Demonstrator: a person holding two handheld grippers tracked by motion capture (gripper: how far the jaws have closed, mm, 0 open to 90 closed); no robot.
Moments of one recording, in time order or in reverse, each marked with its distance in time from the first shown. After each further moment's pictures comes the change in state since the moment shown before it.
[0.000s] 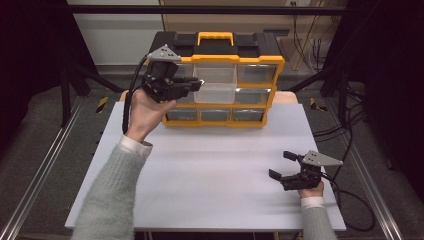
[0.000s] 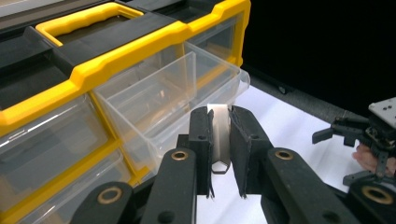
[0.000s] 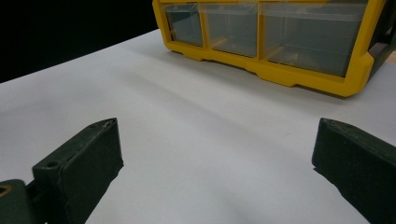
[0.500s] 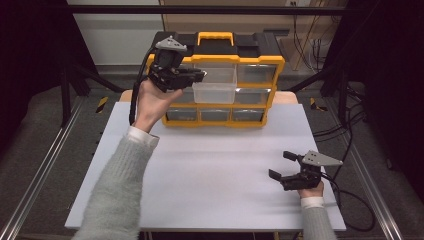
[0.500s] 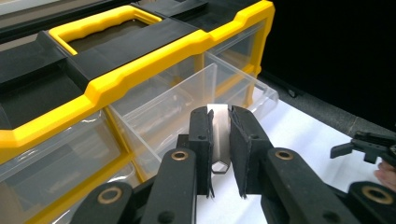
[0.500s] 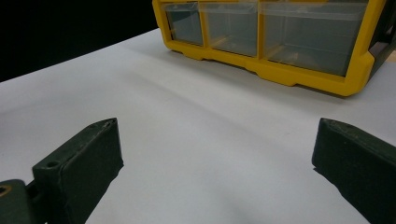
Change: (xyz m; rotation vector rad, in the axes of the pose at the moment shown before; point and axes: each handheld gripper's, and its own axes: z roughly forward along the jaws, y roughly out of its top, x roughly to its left) left arm 0.015 0.012 0.024 0.016 0.037 -0.029; right arm 0.000 0.000 0.000 0.002 -0.002 -0.001
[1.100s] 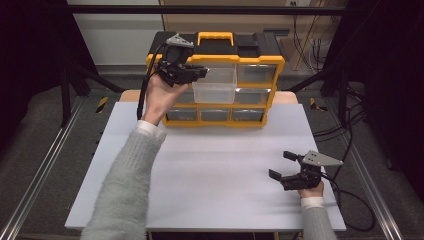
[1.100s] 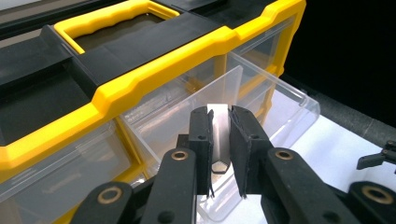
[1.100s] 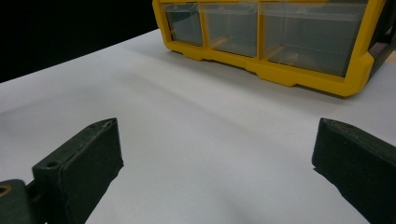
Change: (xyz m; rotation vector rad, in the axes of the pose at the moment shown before) left arm 0.012 0.003 0.028 0.025 0.040 -0.012; right arm 0.000 0.000 0.000 0.000 0.002 0.001
